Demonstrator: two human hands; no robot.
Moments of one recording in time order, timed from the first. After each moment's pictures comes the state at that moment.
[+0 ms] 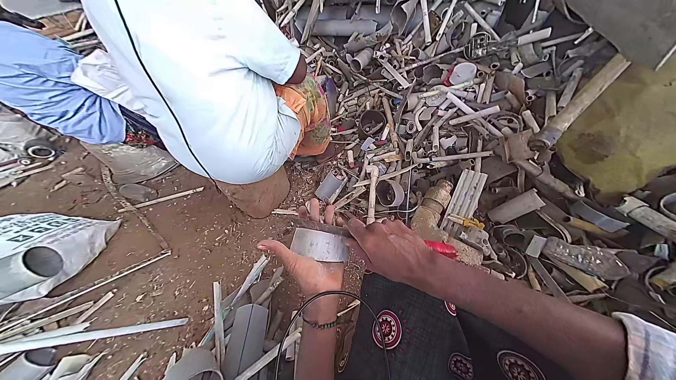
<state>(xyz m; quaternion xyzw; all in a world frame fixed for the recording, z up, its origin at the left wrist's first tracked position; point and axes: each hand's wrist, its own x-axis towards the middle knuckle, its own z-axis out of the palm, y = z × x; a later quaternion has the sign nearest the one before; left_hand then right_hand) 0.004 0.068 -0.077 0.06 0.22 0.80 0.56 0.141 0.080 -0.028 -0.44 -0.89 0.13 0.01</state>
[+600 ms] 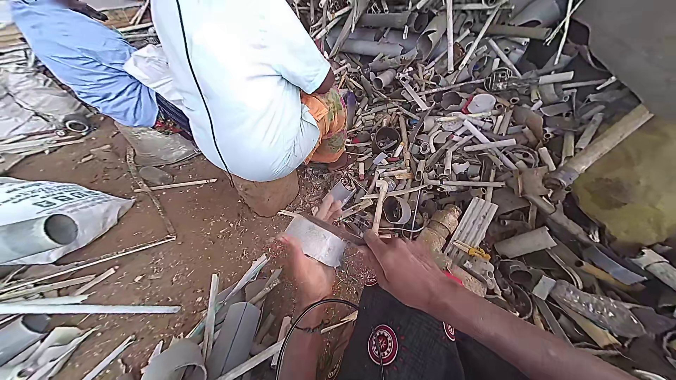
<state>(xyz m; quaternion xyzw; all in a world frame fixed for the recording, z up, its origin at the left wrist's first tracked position) -0.018 0.075 -0.095 0.33 0.24 0.77 0.49 0.153 0.069 -0.034 -0.42 -0.88 0.11 0.20</state>
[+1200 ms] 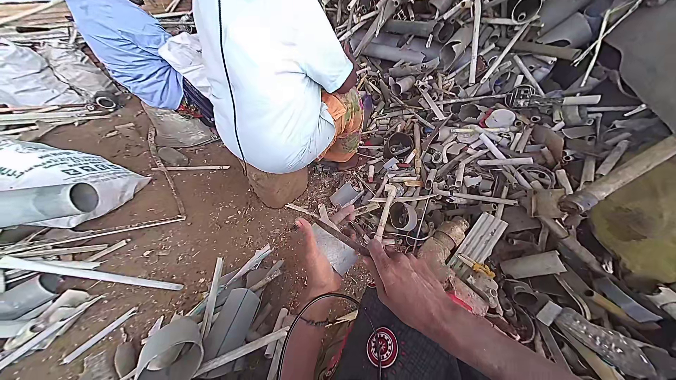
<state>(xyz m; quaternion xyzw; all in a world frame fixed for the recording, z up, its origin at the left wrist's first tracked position) -0.015 0.071 -0.092 0.25 0.32 0.74 0.53 0.138 0.051 -0.032 -0.45 -0.89 0.08 0.05</state>
